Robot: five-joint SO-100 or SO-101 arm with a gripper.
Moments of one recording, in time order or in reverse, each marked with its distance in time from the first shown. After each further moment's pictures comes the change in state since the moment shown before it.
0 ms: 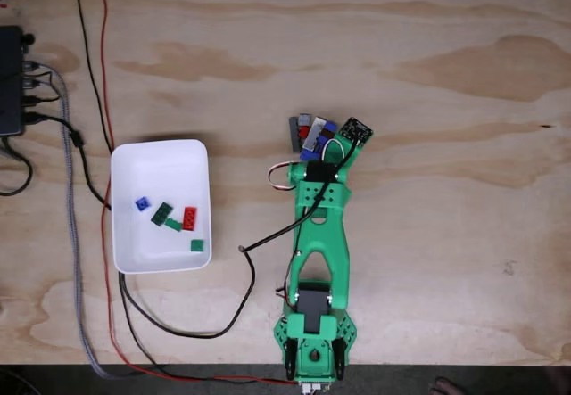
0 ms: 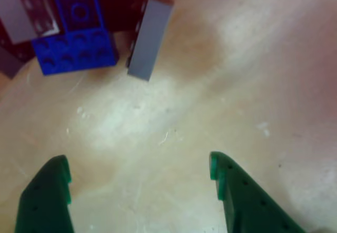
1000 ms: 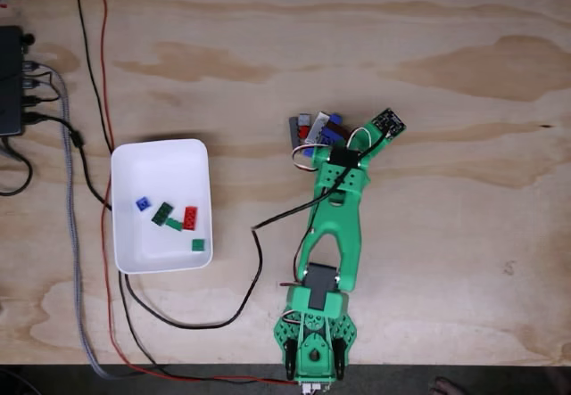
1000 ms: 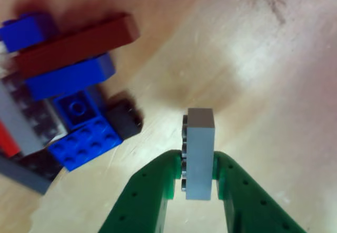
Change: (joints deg) arm 3.6 -4.7 -7.6 -5.3 6.6
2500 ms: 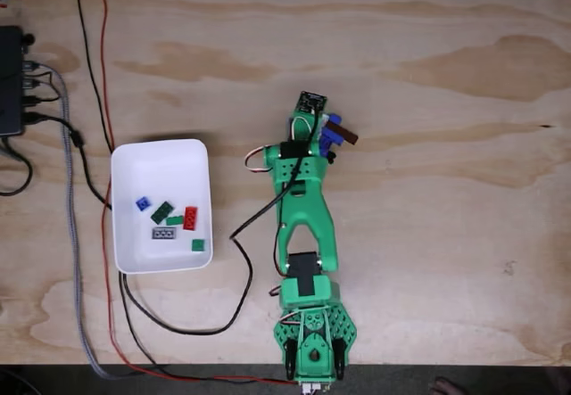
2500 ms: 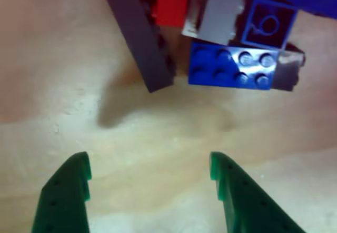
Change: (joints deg) arm -15.3 -12.5 -5.2 -0.9 -21.5
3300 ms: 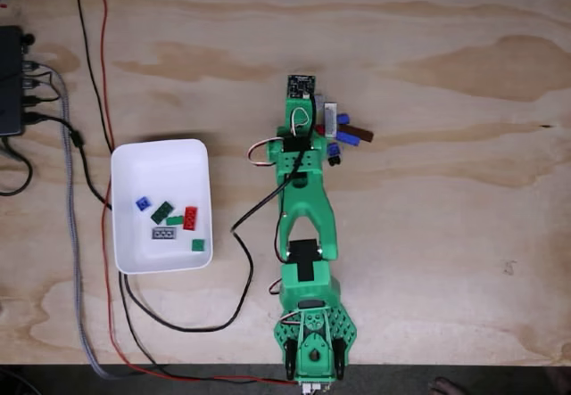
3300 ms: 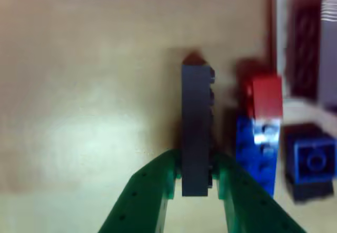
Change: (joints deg) arm 1.4 -2.1 3.4 -17.2 -6.1
